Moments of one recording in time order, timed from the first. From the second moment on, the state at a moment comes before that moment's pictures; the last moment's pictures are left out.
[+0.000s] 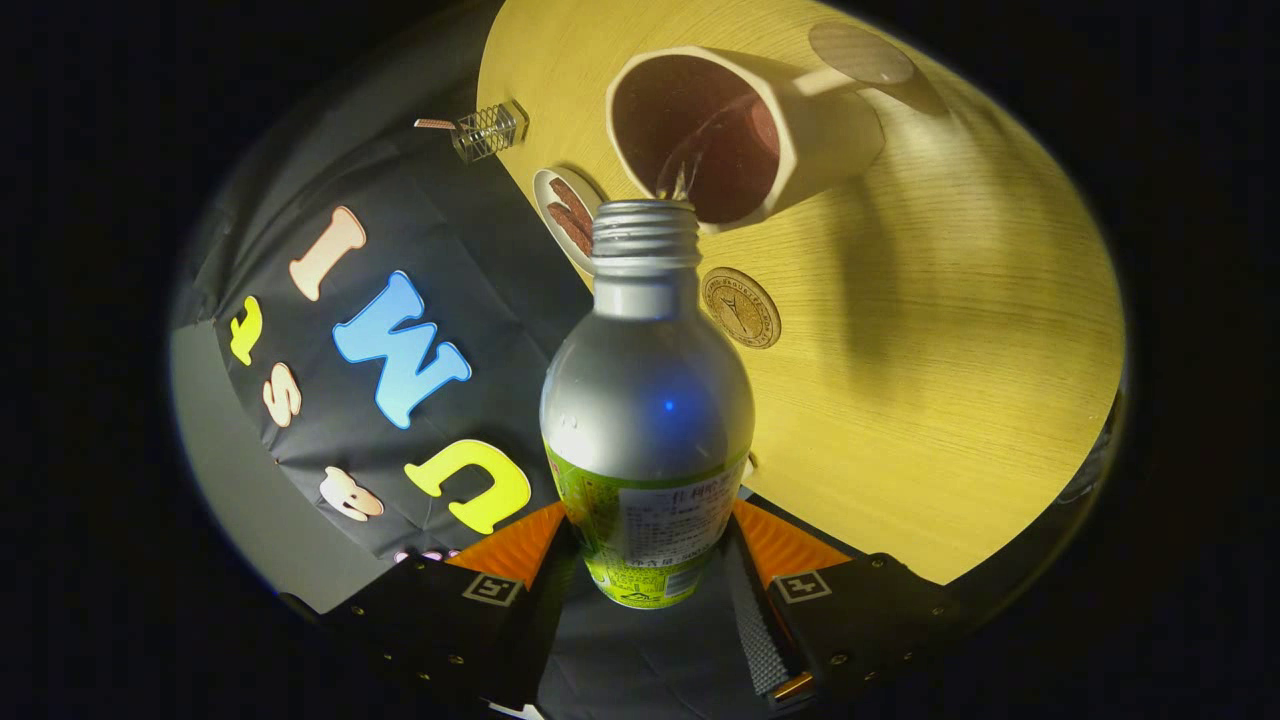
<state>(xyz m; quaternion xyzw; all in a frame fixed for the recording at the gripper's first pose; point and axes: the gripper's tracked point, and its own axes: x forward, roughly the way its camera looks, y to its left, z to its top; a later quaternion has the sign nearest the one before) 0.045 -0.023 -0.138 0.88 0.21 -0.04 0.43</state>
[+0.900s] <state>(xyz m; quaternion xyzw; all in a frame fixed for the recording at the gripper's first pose) 0.041 -0.021 -0.148 0.88 0.22 -0.05 0.43</state>
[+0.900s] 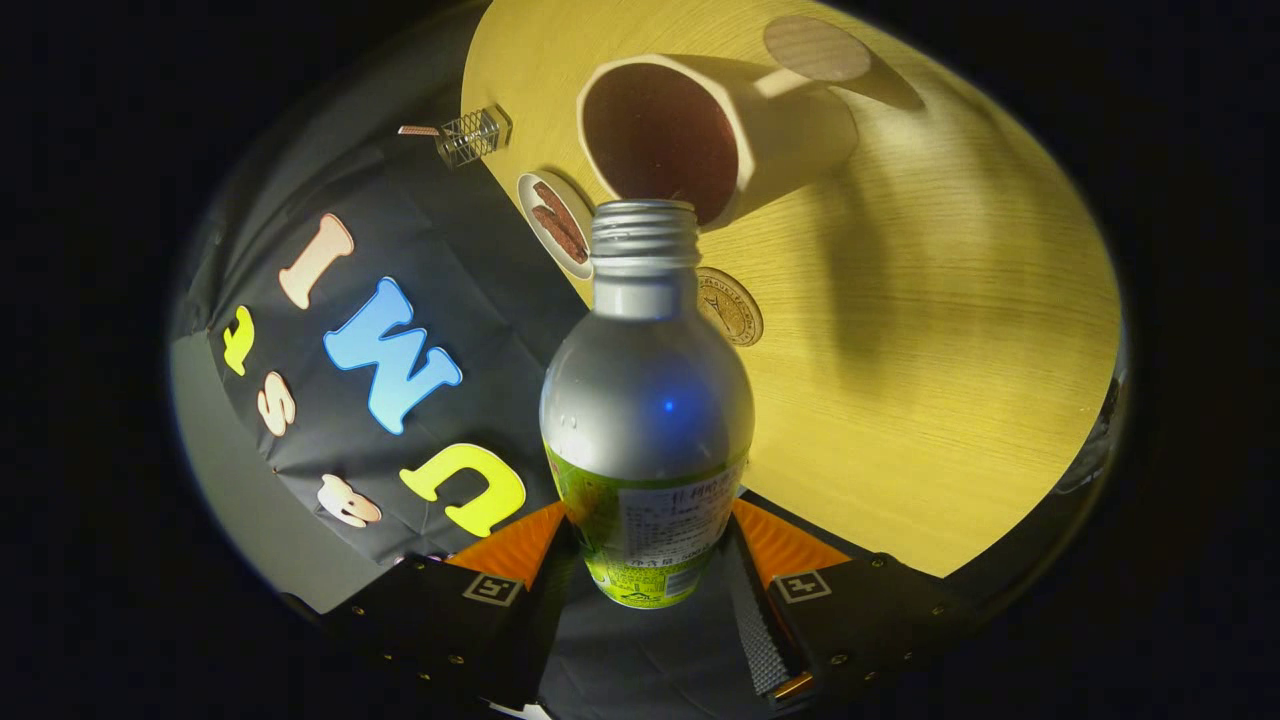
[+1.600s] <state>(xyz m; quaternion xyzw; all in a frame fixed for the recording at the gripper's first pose) 0.027 -0.014 -0.206 0.76 0.27 -0.08 0.59</state>
